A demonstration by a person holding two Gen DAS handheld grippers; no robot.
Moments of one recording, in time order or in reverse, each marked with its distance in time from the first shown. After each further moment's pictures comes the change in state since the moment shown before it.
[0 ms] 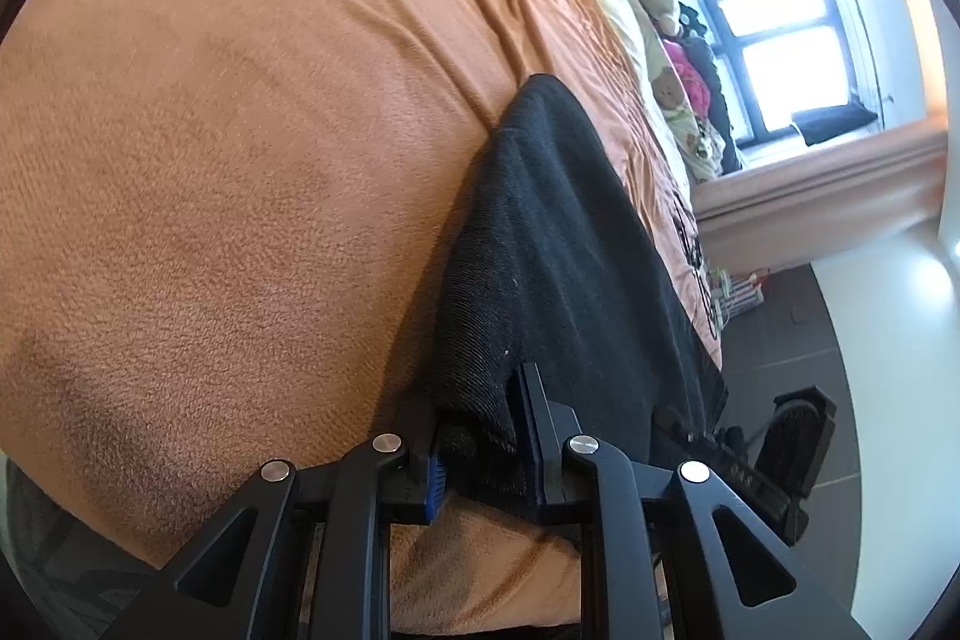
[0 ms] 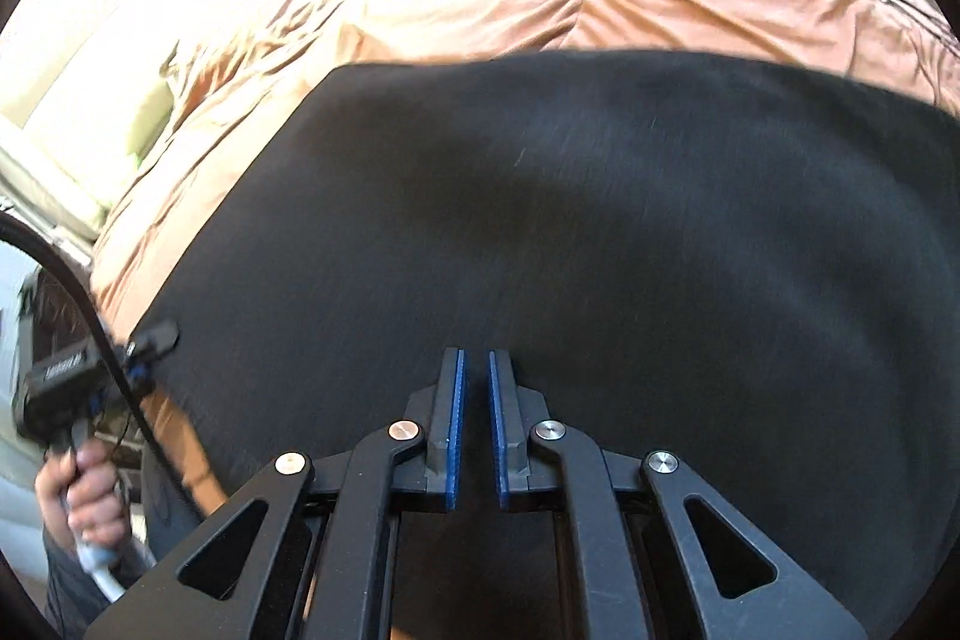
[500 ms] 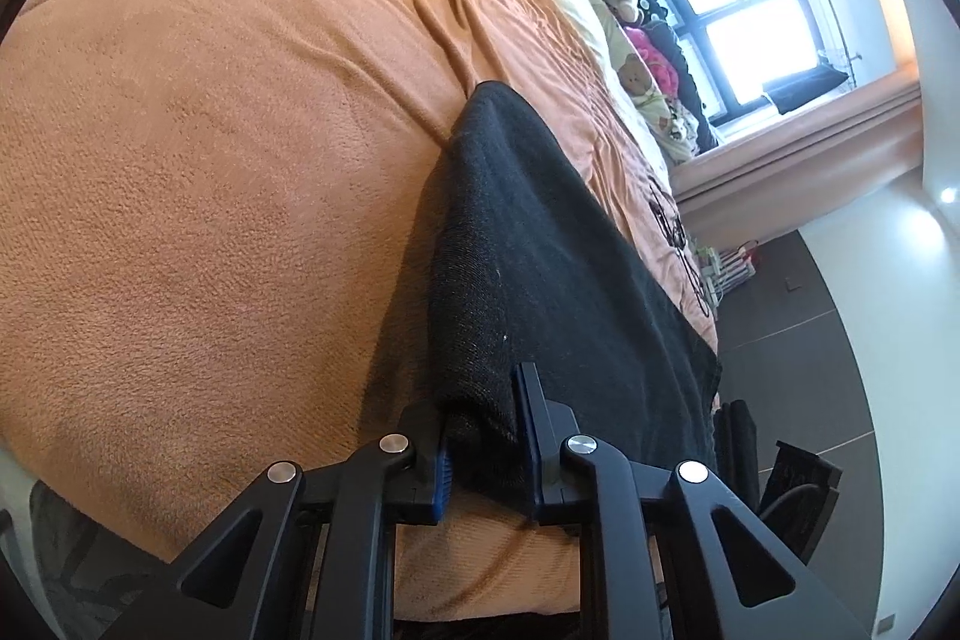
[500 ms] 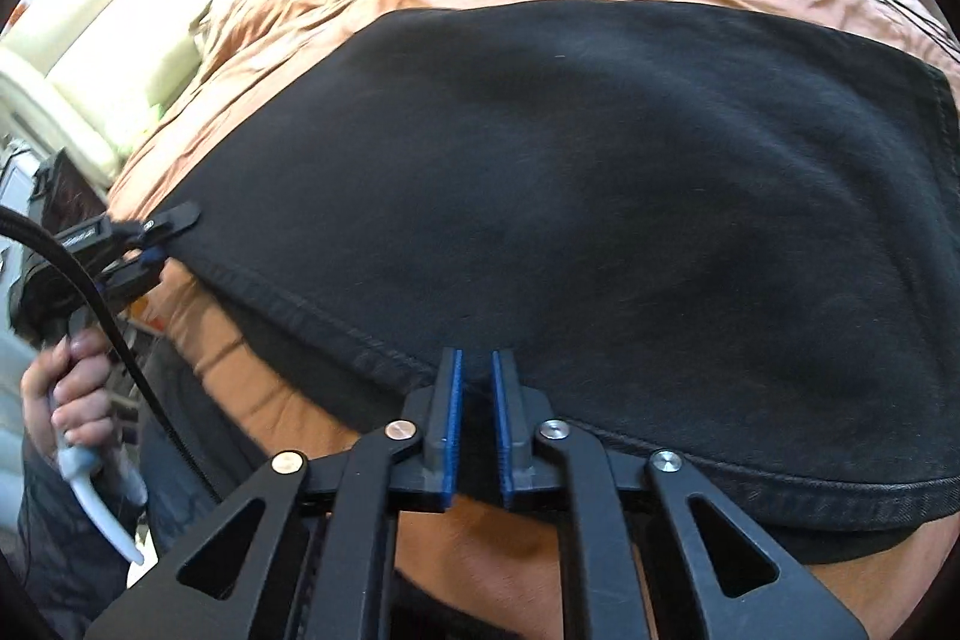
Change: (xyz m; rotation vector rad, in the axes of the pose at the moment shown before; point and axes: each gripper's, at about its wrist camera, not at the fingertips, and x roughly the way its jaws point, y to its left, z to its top) left arm -0.011 -0.019 -0.004 0.133 -0.016 -0.013; right arm -0.040 0.025 -0.074 -0.089 0.028 0.030
